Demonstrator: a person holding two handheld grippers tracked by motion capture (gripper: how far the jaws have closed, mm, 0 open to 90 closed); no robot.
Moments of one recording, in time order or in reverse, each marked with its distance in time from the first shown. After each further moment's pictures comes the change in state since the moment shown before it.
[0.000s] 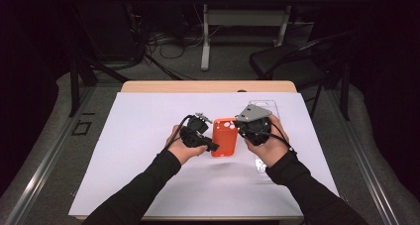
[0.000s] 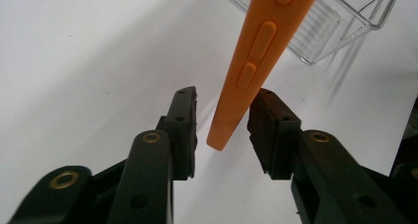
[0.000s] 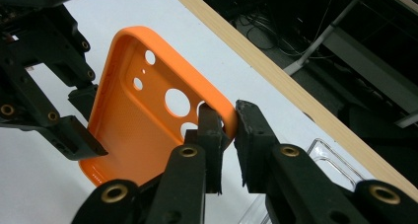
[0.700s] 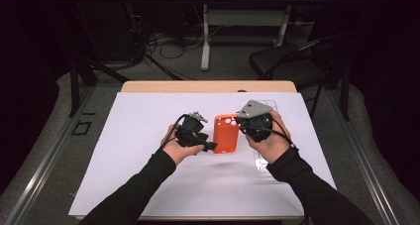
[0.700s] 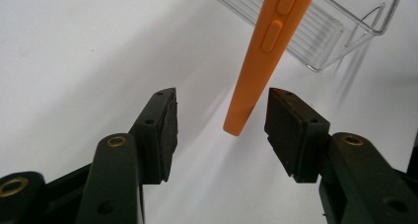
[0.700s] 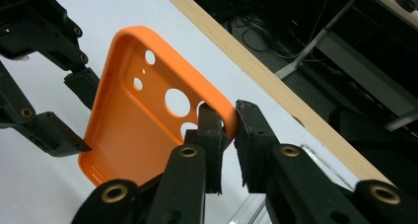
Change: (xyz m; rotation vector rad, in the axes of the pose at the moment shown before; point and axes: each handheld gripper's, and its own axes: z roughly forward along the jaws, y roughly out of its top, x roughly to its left) left arm 0.006 -0.007 -0.008 -0.072 0.024 0.031; right arm -0.006 0.009 -0.004 -0.001 -0.017 -0.021
